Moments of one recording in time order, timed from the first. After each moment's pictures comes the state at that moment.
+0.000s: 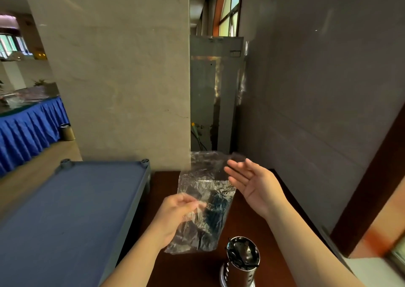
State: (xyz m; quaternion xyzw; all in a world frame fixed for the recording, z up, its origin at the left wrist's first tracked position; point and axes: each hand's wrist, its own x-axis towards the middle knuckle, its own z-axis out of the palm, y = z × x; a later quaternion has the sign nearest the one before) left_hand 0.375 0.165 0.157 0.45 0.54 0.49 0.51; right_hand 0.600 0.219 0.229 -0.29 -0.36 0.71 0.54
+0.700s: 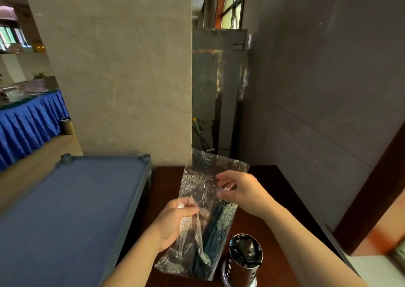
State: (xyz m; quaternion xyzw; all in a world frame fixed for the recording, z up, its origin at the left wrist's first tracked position) left_hand 0.366 0.162 0.147 0.43 0.49 0.45 0.61; right_hand 0.584 0.217 0.222 -0.48 -0.80 0.27 0.23
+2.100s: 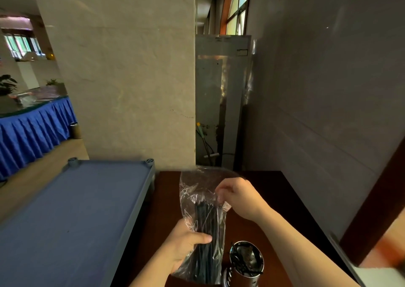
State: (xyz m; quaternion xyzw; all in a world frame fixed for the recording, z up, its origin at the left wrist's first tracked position) left_hand 0.396 0.158 0.106 0.40 0.54 0.44 0.60; right_hand 0.577 0.221 0.219 -0.46 -0.82 0.24 0.25
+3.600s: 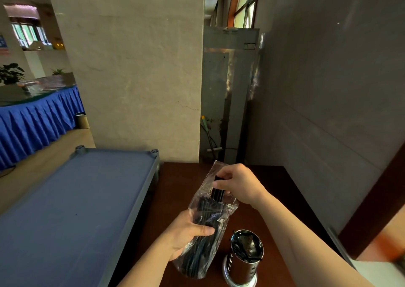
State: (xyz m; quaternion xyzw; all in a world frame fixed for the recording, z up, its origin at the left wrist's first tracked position) left_hand 0.392 0.134 0.127 0.47 0.50 0.41 0.60; right_hand 0.565 0.223 0.221 -0.47 -0.80 0.29 0.26
